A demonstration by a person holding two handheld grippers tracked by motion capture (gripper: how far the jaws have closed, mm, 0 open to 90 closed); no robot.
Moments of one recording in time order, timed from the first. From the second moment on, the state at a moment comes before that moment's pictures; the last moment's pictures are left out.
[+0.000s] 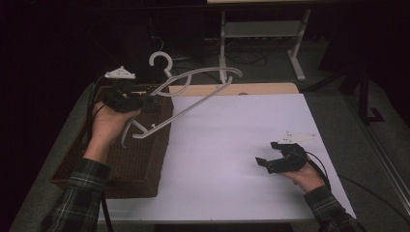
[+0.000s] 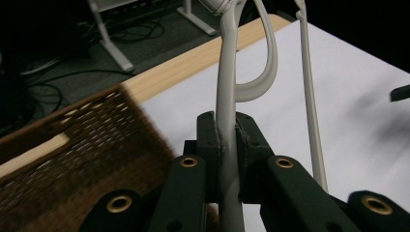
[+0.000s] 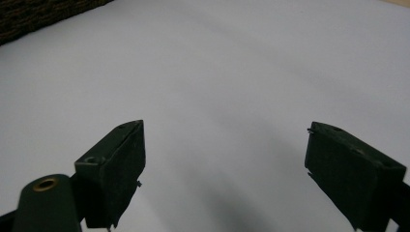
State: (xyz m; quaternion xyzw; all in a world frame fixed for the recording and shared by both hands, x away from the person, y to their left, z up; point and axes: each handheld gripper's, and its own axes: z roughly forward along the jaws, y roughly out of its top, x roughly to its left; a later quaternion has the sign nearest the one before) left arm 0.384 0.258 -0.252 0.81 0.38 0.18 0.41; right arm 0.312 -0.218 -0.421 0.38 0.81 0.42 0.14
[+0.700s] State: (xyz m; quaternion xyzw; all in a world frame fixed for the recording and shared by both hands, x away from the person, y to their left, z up) left arm 0.355 0.365 -0.267 0.77 0.45 0.23 0.38; right arm 0.315 -0.218 -0.423 0.38 0.81 0.42 0.14
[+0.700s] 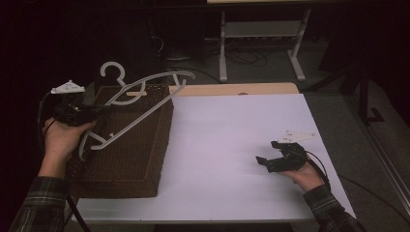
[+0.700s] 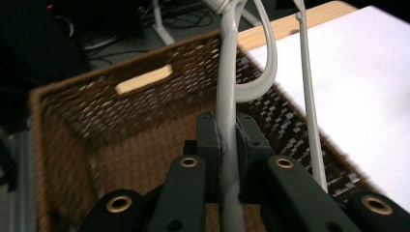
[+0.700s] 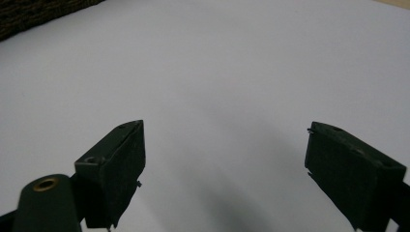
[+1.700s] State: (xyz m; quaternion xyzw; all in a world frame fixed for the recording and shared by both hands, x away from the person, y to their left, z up) left arm 0.338 0.432 -0.322 0.77 0.51 0.23 0.32; right arm 0.316 -0.219 -0.424 0.39 0.81 0.41 0.15
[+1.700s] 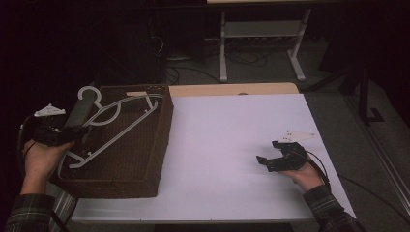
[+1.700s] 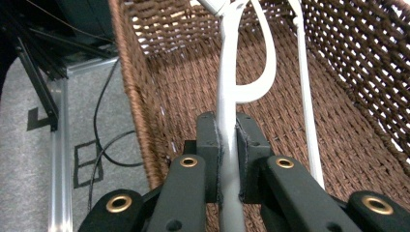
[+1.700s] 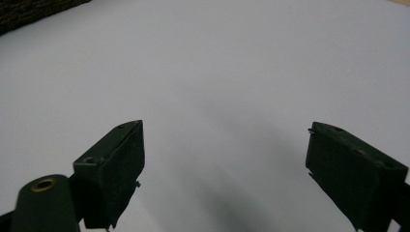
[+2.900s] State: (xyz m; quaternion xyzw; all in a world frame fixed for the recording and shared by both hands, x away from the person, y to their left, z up) left arm 0.341 0.358 -0.303 0.77 0.43 0.20 0.41; right arm 0.305 -0.230 -0.408 0.39 0.79 0.44 0.16
